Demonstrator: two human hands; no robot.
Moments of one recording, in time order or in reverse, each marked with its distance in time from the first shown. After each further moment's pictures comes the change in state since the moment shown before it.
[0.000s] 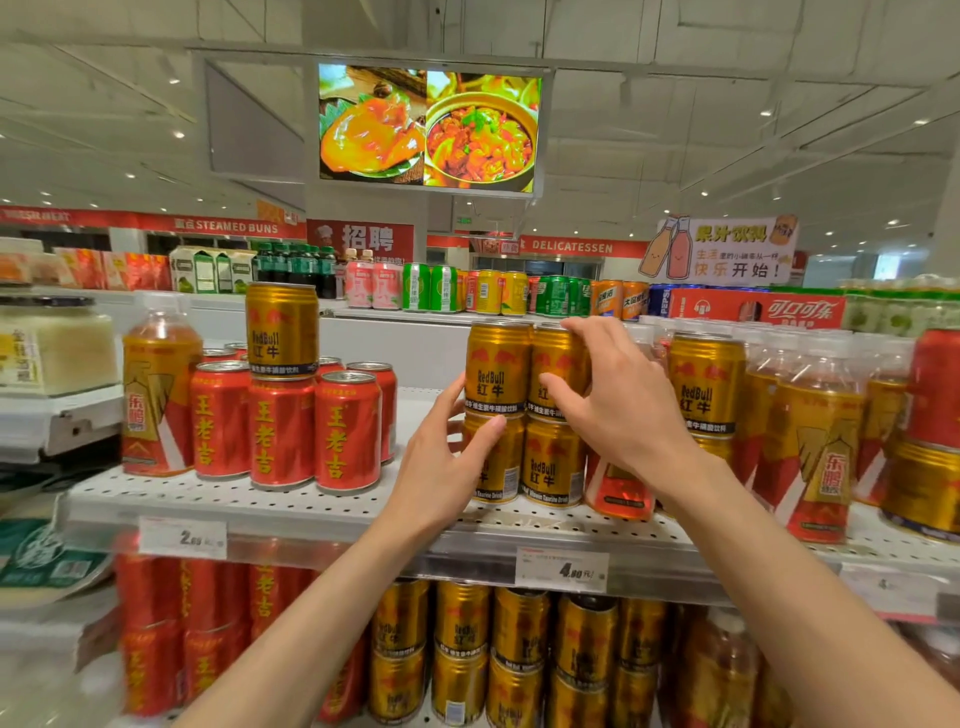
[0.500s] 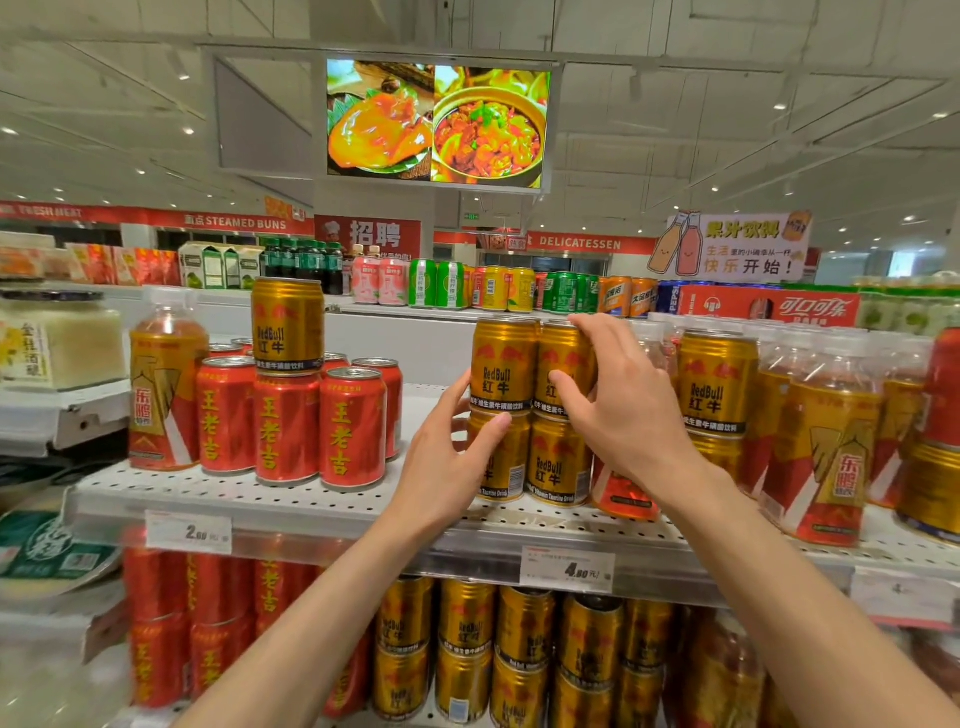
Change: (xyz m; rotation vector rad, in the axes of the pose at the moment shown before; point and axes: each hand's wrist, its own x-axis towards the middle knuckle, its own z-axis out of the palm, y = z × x) left_hand 0.001 -0.001 0.001 -0.005 0.004 0.011; right_hand -0.004 0.007 0.011 0.084 0.050 -0.027
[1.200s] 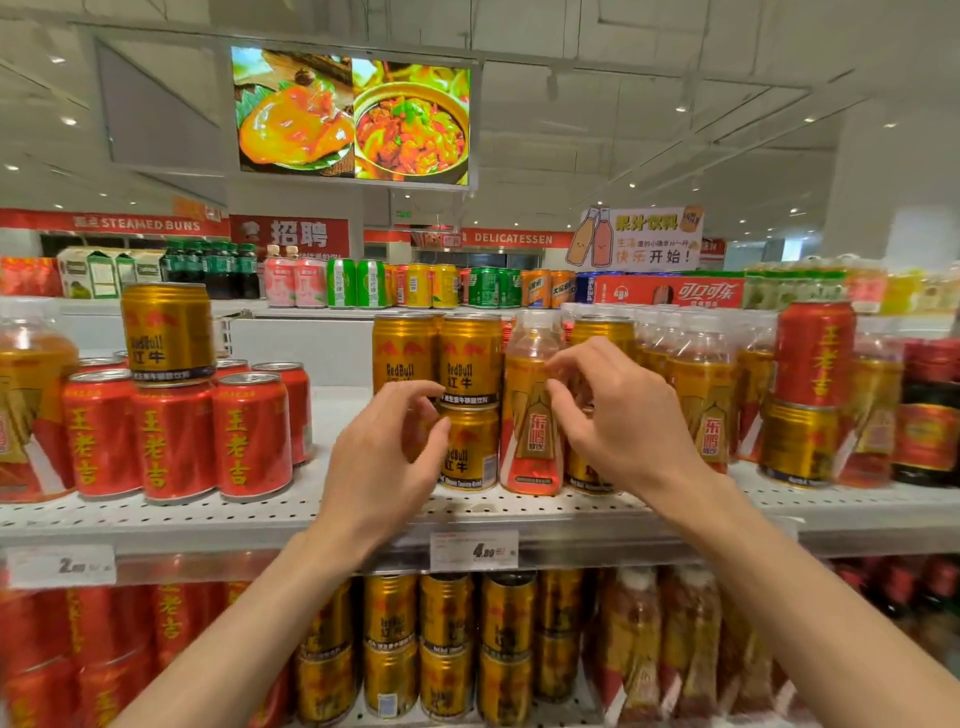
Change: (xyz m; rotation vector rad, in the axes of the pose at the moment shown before) left_hand -0.015 0.021 0.023 0.409 0.098 0.442; right_hand -0.044 0.042 -0.067 -0.160 0.018 -0.083
